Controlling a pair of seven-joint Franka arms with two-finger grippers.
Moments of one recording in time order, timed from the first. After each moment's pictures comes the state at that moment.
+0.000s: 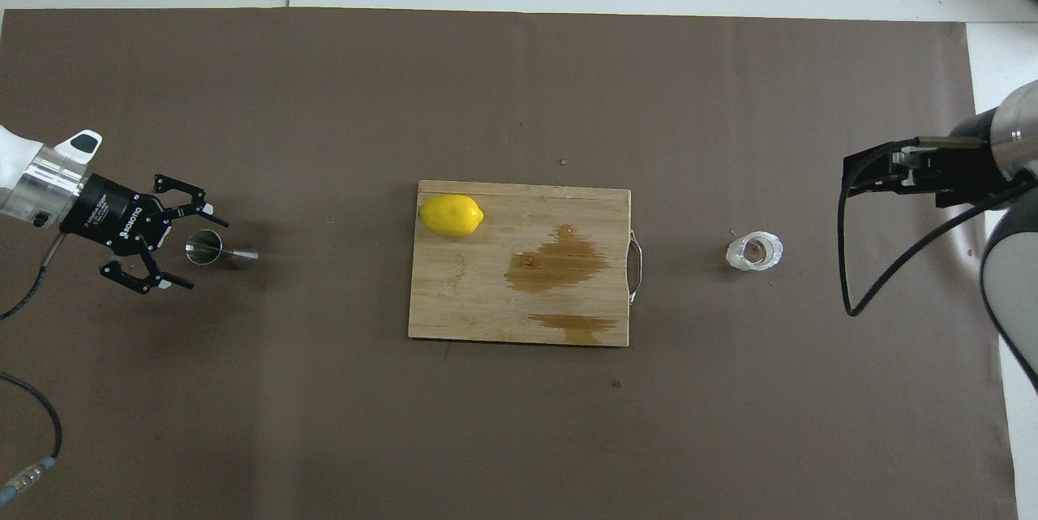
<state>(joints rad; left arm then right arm) 0.25 0.42 -0.01 -1.72 -0.58 1.49 -0.69 0.11 0.00 -0.04 -1.59 -0.02 1.61 0.21</state>
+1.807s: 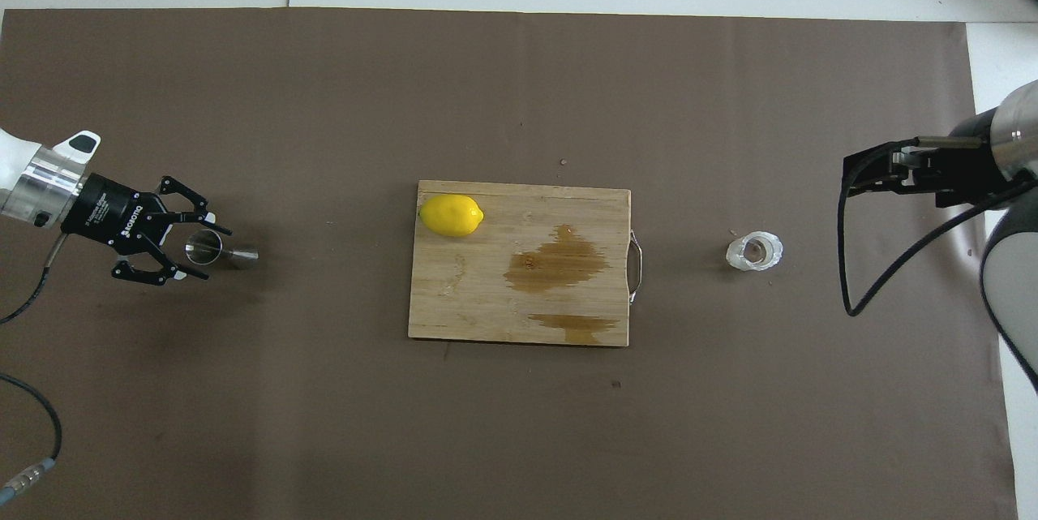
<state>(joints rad) 0.26 0.42 -0.02 -1.72 -0.61 1.49 -0.71 0.11 0.00 -0.04 -1.59 -0.02 1.61 0.21</state>
